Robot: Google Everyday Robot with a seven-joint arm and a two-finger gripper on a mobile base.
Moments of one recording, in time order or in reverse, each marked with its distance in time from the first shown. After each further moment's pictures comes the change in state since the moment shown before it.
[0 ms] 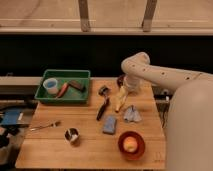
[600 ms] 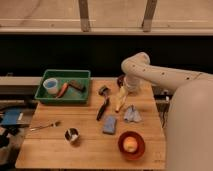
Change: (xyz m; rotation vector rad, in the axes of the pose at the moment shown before) arm 0.000 0.000 0.001 0.000 0.002 0.000
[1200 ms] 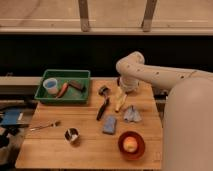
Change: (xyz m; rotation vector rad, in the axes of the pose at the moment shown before) arm -0.011 0.029 -0.005 0.045 -0.010 -0.134
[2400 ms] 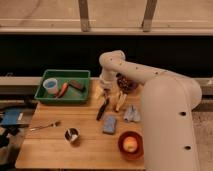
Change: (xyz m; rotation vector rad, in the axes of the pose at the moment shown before) arm -0.064 0.115 0.014 -0.315 -0.020 -0.398
